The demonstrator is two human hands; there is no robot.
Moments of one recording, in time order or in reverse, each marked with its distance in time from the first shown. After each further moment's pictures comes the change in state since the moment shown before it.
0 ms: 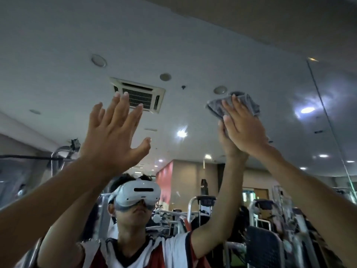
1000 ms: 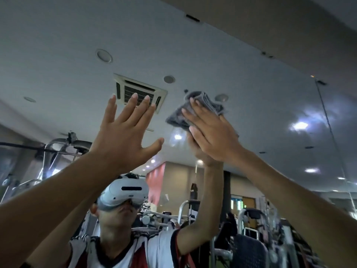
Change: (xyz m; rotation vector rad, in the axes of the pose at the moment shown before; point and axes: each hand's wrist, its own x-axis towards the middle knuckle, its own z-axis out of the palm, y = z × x) left_hand -0.004 -0.039 0.002 0.061 0.028 0.025; right_hand 0.025 -0.114 0.013 -0.061 -0.046 -0.416
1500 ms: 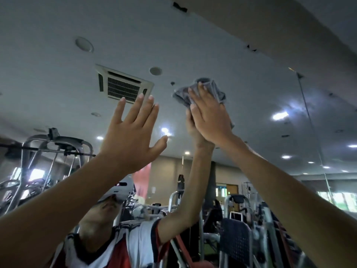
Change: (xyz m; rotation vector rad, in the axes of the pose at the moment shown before) left_hand -0.013 -0.008 0.001 -0.120 0.033 0.072; right_hand 0.030 -0.028 0.004 0.017 0.071 0.318
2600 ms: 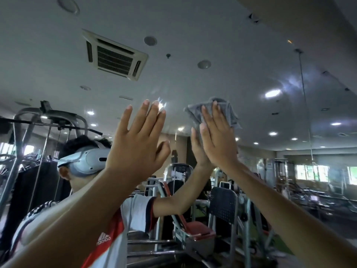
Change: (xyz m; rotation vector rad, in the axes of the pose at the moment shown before) left_hand -0.094 0.001 -0.019 -0.021 -0.028 0.026; right_hand -0.128 -0.063 -0.005 0.025 -0.031 0.164
